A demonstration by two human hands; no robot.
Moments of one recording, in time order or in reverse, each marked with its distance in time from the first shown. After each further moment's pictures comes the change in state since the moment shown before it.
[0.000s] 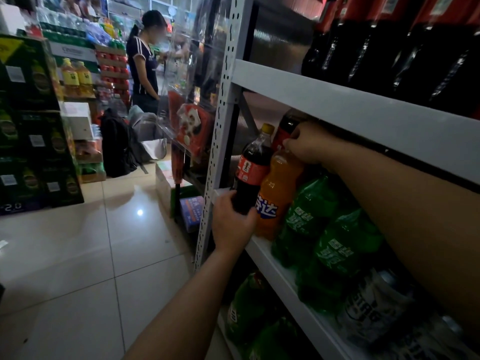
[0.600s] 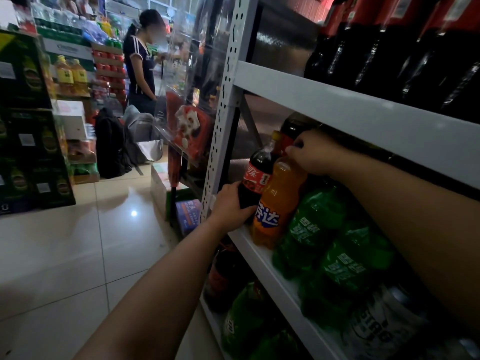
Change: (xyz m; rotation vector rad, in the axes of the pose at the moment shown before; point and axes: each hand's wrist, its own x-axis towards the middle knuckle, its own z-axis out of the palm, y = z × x) left_hand 0.079 -0.012 0.004 0.171 -0.506 0.089; right_hand 0.002 0.001 0.004 -0.091 0.007 -0.009
